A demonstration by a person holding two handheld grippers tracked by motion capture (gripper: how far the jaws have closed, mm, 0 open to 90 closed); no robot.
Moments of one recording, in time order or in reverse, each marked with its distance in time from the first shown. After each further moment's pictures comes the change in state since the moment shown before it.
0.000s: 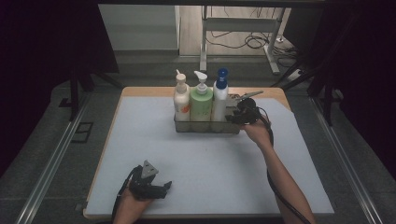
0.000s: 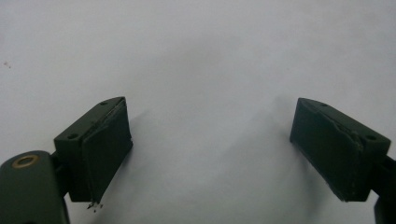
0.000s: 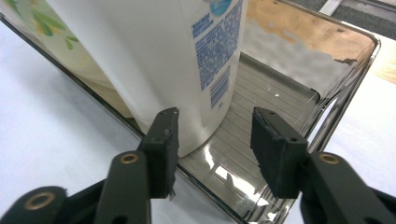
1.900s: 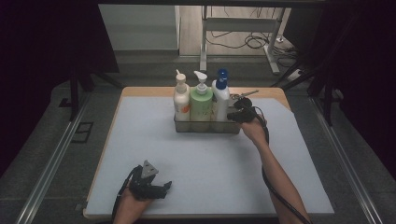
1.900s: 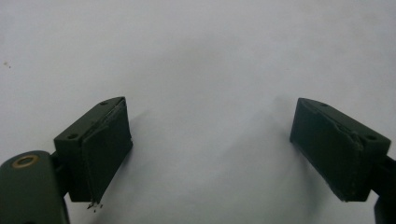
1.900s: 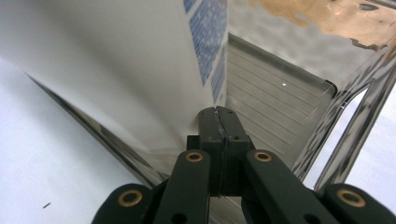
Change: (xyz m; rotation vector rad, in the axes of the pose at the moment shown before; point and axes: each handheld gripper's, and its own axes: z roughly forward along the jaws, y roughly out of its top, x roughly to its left) left arm 0.000 0.000 0.000 -0.002 -0.001 -0.003; right arm -0.008 0.001 0.025 0.048 0.019 0.039
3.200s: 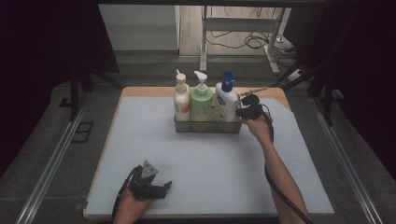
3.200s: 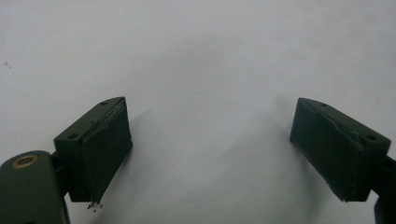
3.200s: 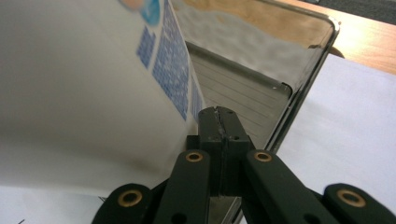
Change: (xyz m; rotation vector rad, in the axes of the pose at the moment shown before) left arm 0.000 0.000 0.000 -0.001 0.001 0.000; right arm -0.023 0.000 -0.009 -0.040 -0.038 0.061
